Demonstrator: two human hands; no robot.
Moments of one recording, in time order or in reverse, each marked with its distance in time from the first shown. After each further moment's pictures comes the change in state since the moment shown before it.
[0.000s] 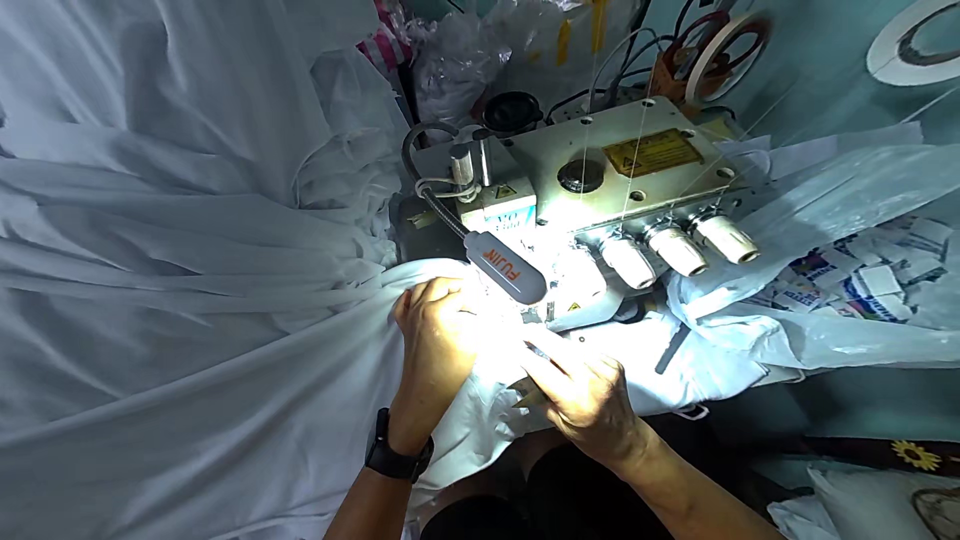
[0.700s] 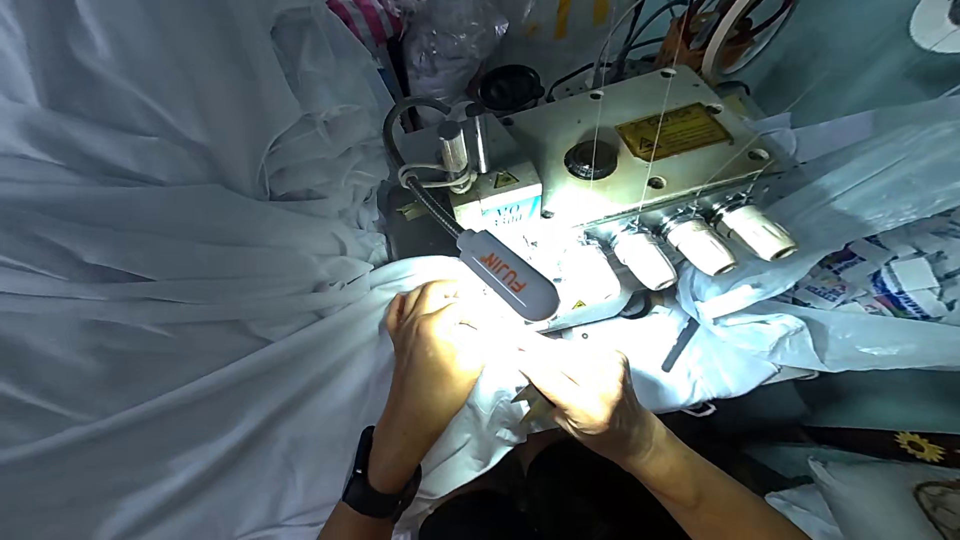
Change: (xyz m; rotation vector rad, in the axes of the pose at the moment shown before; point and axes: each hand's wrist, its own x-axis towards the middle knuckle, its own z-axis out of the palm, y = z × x) left_hand -0.009 0.001 -0.008 -0.017 -0.114 -0.033; right_hand 0.003 0.010 0.001 0.061 -0.017 -0.088
